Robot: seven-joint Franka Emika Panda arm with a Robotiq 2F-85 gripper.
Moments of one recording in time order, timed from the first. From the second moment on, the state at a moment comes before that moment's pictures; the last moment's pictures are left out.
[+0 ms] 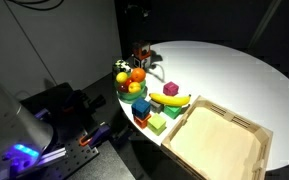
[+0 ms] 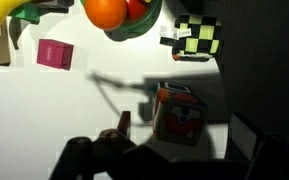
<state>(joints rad) 0.14 0.20 0.12 -1.95 -0.07 2.07 0.12</state>
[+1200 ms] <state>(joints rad) 0.16 0.33 0.12 -1.95 -0.07 2.19 0.11</state>
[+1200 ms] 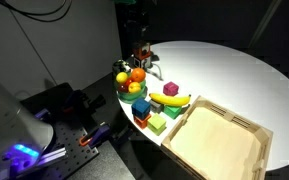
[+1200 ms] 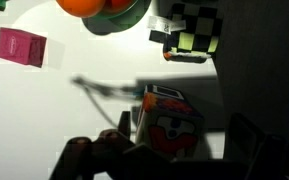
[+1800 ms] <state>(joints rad) 0.20 0.40 0.11 -1.95 -0.07 2.33 0.18</state>
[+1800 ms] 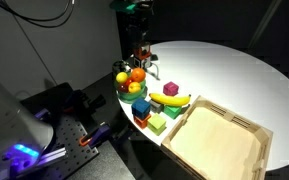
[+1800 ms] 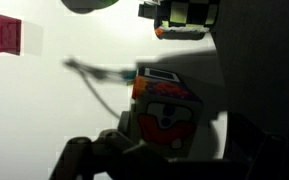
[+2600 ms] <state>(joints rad) 0.25 0.46 0.05 -1.92 -0.13 2.36 0.31</state>
